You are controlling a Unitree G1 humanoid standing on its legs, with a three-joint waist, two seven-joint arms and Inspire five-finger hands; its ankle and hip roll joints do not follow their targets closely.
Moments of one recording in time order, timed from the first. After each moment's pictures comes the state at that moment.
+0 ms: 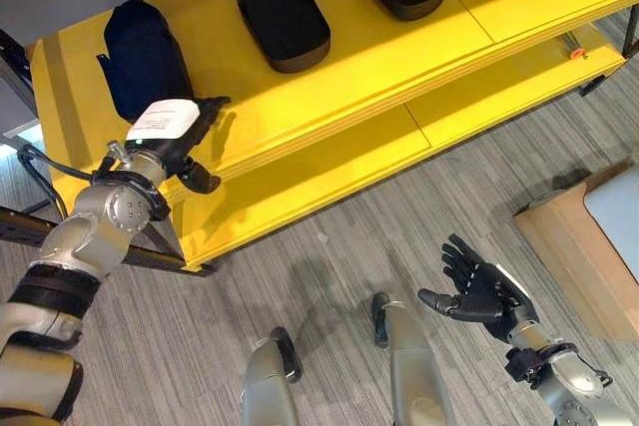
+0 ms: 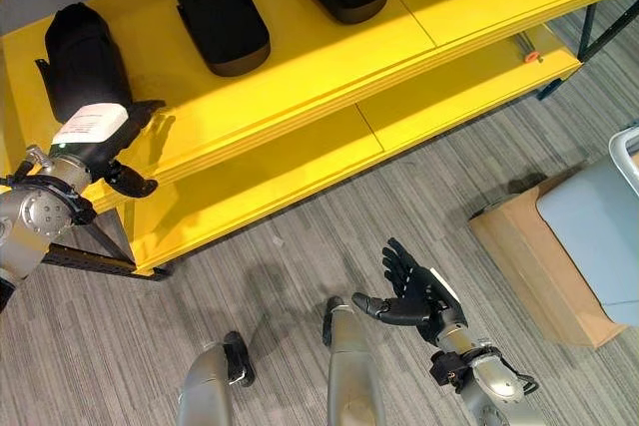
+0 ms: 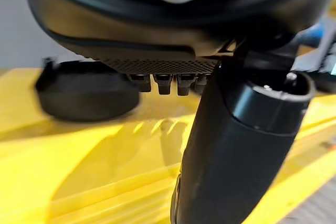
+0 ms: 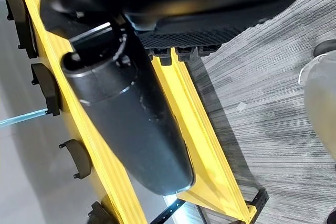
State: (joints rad) left arm -0.54 1.05 -0.29 0.25 0.34 -0.12 -0.01; right arm 0.27 -0.59 0.07 -0.03 0.69 -0.04 0.21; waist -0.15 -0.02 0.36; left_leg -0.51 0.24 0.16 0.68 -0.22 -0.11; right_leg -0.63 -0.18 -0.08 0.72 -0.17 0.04
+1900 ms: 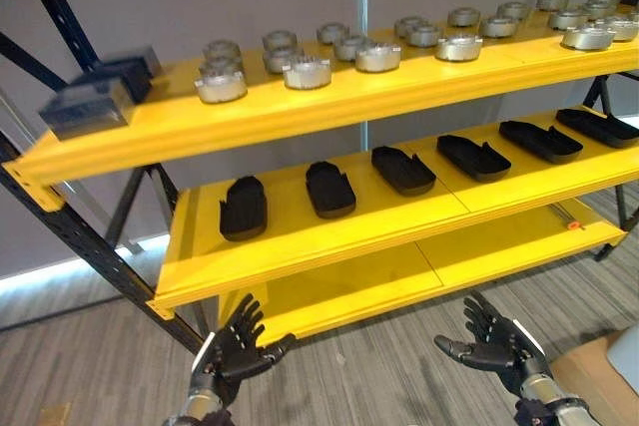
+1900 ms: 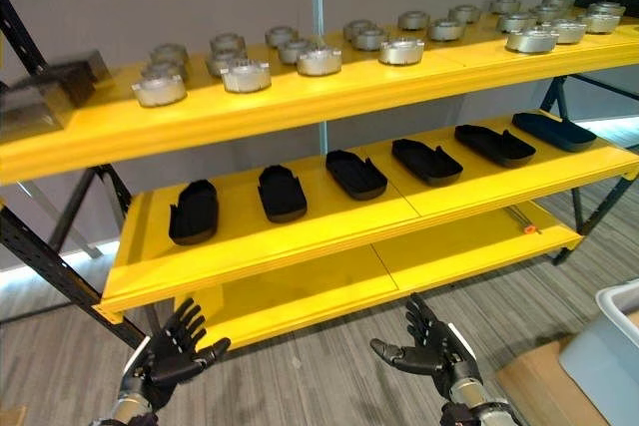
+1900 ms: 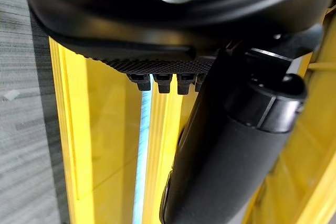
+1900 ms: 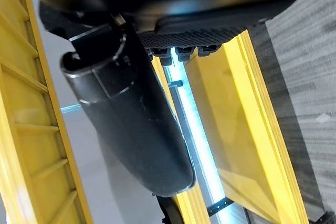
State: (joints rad) left arm 0.48 0.32 -0.07 0.11 -0.66 -0.18 -0.20; right arm 0.44 -0.51 0.06 0.14 0.60 -0.13 0.18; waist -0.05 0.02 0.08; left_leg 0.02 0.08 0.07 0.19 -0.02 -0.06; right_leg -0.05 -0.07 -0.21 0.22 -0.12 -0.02
